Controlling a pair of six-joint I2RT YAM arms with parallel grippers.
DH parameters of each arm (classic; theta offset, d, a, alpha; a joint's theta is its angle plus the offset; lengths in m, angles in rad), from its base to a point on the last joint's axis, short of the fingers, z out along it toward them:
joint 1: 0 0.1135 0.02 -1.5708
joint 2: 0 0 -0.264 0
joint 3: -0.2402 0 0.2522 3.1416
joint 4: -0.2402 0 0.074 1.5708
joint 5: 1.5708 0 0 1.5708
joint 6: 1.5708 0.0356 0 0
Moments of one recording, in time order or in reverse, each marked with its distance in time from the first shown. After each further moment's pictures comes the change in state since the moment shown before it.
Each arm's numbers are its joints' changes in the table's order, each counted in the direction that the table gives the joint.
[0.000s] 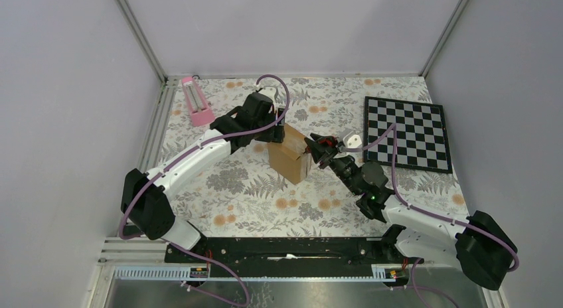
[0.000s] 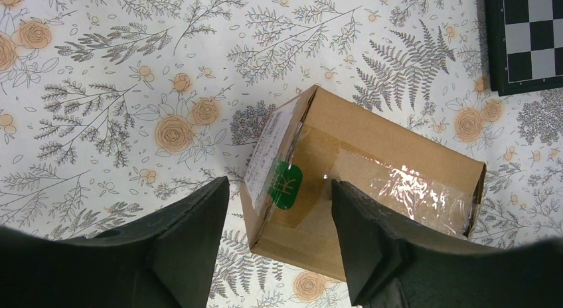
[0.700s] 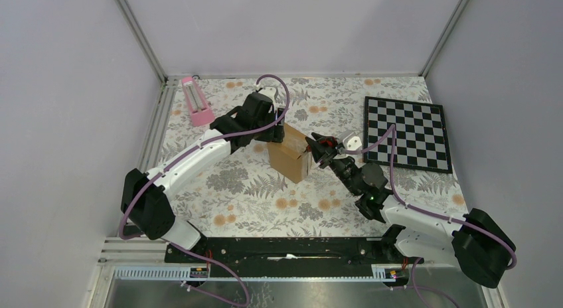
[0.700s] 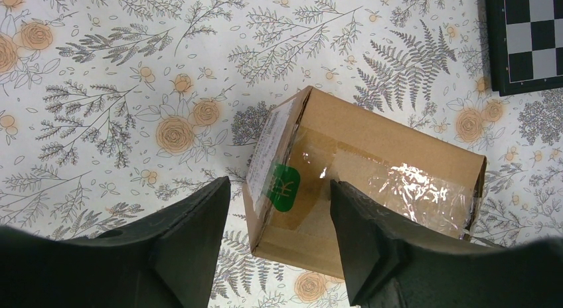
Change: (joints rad) left arm 0.002 0.000 0.000 0.002 0.001 0.006; right arm 0.000 0.024 0.018 0.060 0.018 -0.039
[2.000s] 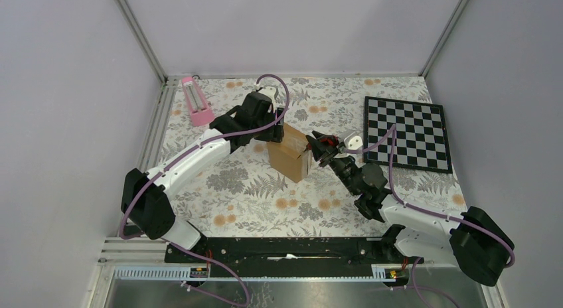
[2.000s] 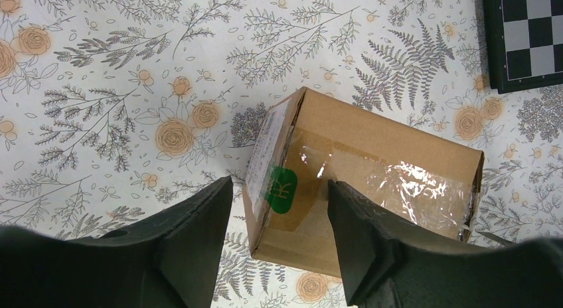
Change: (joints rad) left arm 0.008 0.002 0.000 0.006 0.018 0.015; right arm 0.000 0.019 0.000 0.041 0.023 0.006
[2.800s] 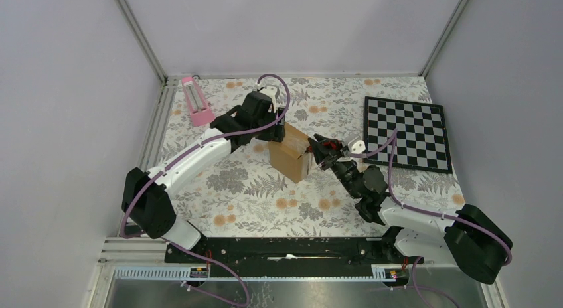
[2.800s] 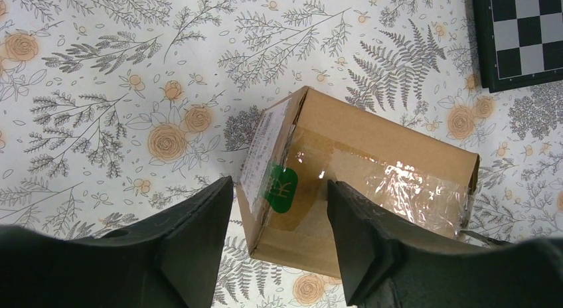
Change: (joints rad) left arm 0.004 0.007 0.000 0.014 0.022 0.003; right arm 0.000 0.023 0.061 0.102 0.020 0.034
